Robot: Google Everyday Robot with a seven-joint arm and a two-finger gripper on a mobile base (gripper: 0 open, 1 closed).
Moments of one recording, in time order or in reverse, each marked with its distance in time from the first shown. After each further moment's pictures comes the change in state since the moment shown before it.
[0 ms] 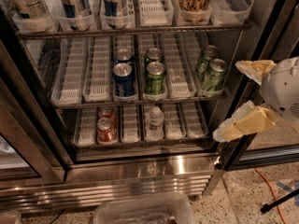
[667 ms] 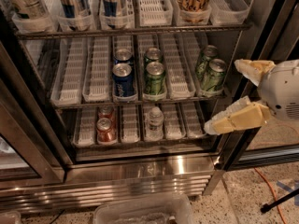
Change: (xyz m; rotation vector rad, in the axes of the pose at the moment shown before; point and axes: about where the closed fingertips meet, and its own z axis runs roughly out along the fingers) arm -0.011 -0.002 0.003 0.023 -0.123 0.102
